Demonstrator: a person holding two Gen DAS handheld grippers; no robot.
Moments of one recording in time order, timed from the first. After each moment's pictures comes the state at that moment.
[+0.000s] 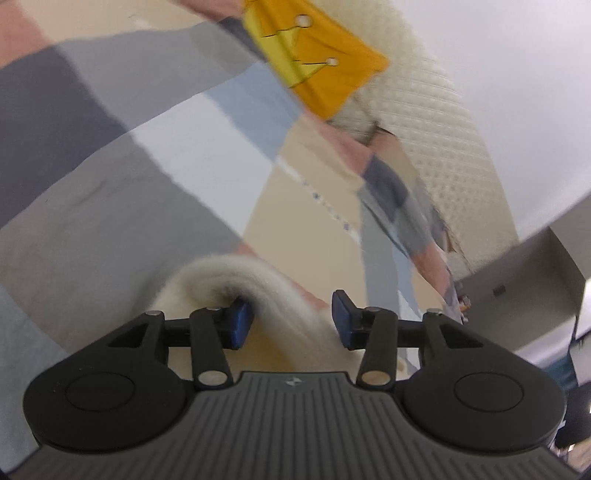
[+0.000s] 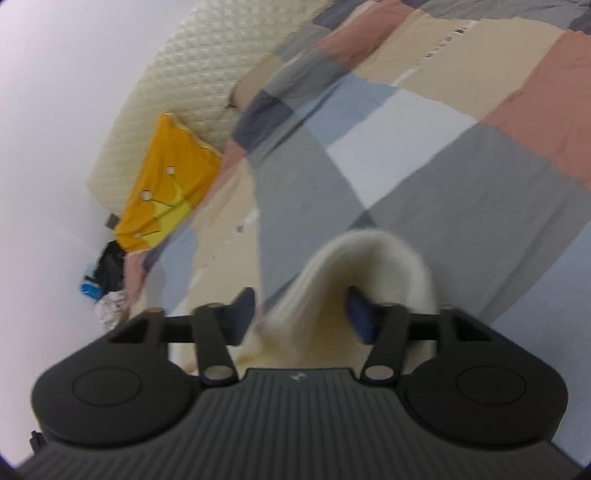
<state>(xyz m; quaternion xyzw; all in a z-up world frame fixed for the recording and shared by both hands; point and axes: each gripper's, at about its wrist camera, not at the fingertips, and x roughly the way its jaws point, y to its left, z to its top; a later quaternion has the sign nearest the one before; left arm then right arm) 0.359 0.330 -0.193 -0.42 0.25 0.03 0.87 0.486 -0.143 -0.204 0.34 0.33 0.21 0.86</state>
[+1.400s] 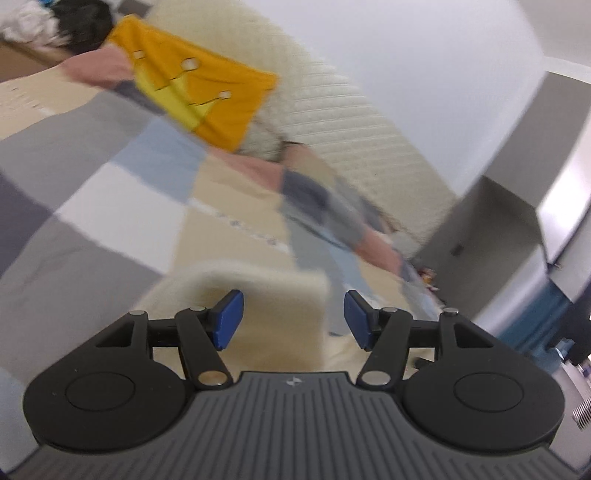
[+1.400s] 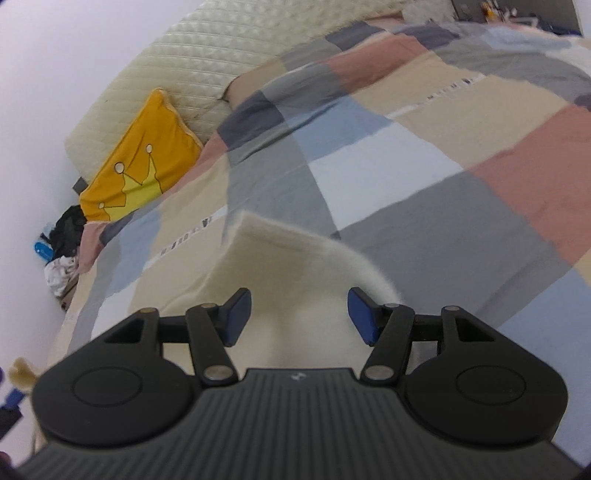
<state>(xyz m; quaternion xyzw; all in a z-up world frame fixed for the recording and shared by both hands) 0.330 0.289 -0.163 -0.31 0.18 -0.04 0.93 0.492 -0.140 -0.207 0.23 0.33 0.15 0.91</state>
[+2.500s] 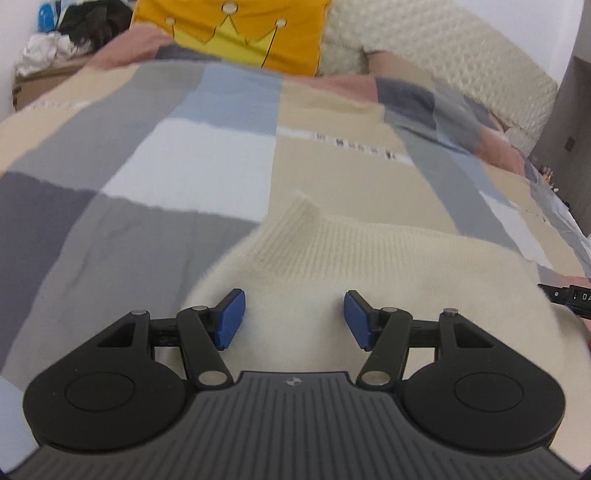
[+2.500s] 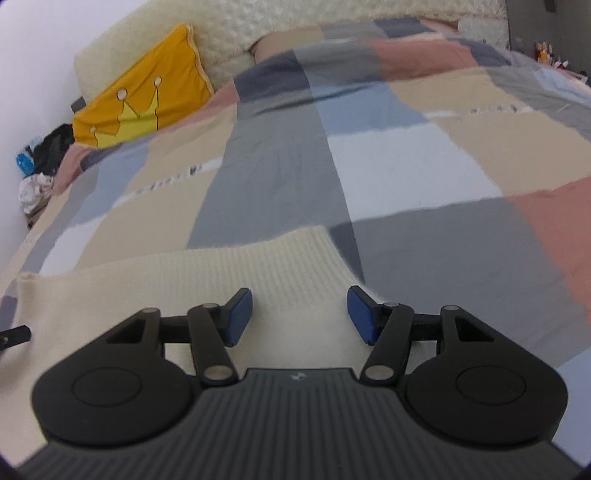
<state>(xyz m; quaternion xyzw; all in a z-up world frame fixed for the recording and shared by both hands) 0.413 0.283 -0.224 -0.15 0.34 0.08 0.92 0.530 -0.094 -0.230 0.08 0.35 0.17 0.92</state>
